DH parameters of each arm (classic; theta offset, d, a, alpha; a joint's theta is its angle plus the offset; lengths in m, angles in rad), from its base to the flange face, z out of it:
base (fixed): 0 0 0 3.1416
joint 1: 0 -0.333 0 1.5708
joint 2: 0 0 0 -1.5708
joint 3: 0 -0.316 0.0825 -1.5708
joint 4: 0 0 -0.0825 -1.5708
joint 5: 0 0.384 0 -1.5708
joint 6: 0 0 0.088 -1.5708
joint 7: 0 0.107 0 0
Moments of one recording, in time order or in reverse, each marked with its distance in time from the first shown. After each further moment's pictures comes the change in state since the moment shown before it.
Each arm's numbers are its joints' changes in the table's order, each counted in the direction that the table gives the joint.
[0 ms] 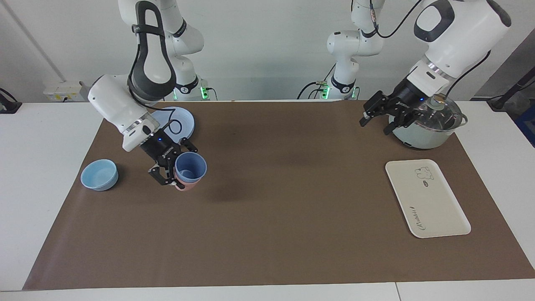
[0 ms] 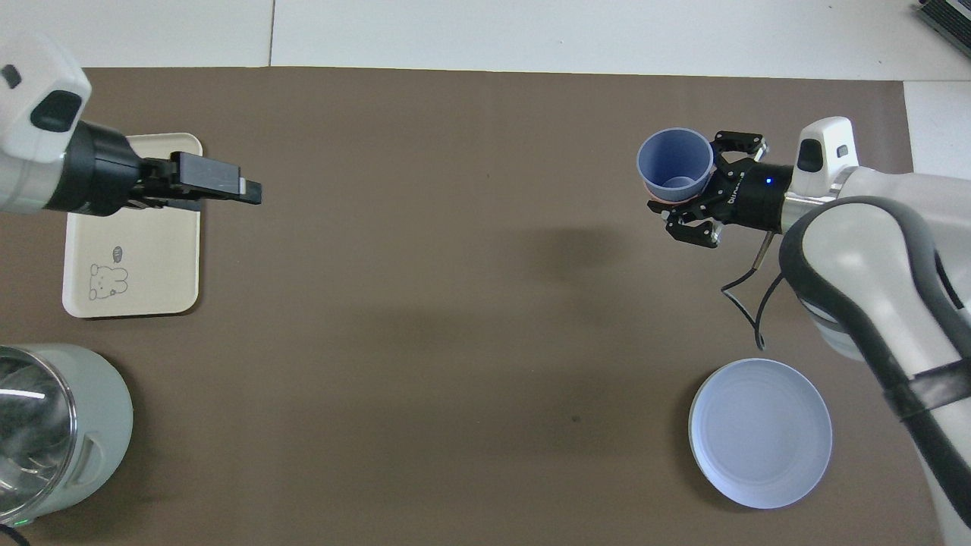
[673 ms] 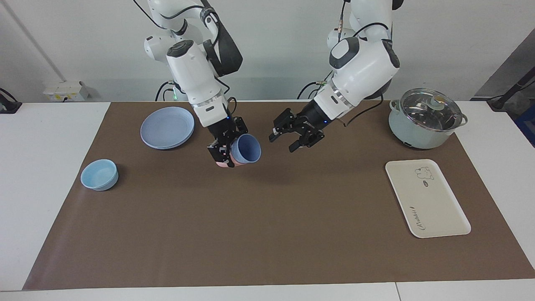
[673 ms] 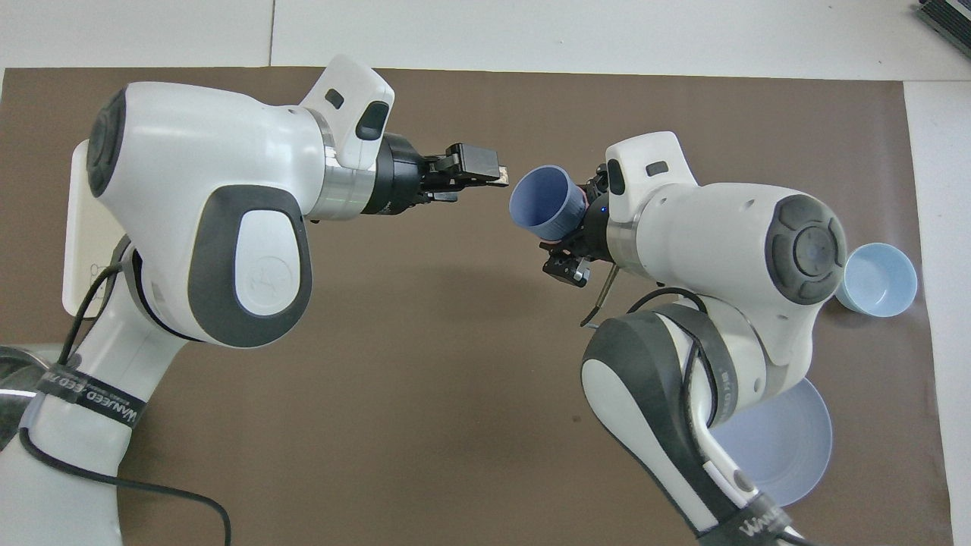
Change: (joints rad) left arm 0.329 0.148 0.006 0.001 -0.231 -0.427 -0.185; right arm -0.277 -0.016 -0.006 0.069 -0.629 0.022 0.712
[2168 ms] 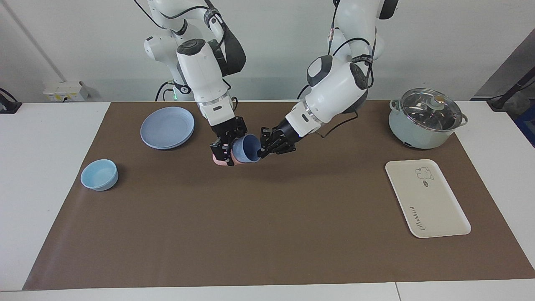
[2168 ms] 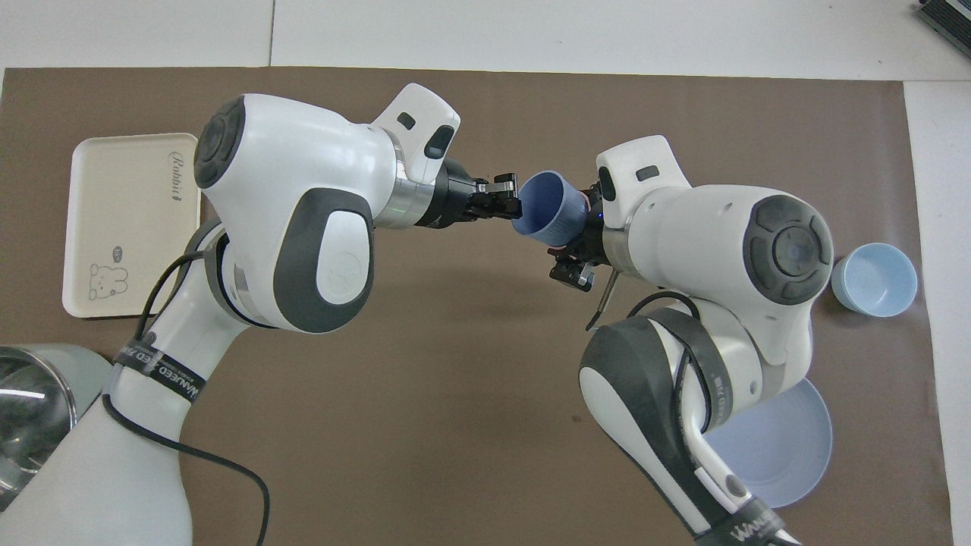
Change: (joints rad) left arm 0.043 0.095 -0.021 0.070 0.008 0.094 -0.006; right arm 0.001 0.000 0.000 0.003 -0.072 0.032 0.003
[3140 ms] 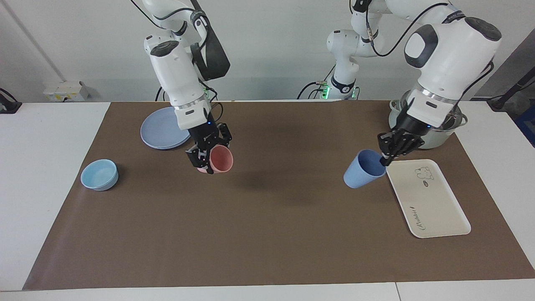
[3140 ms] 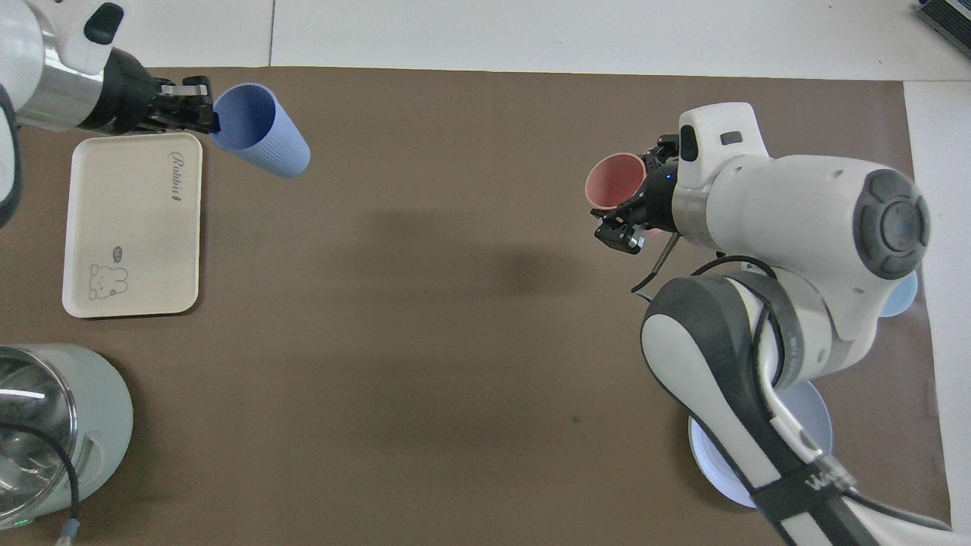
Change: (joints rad) left arm -0.349 -0.057 -0.081 0.151 0.543 0.260 0.054; right arm 0.129 0.001 0.010 0.003 0.151 -0.094 -0.085
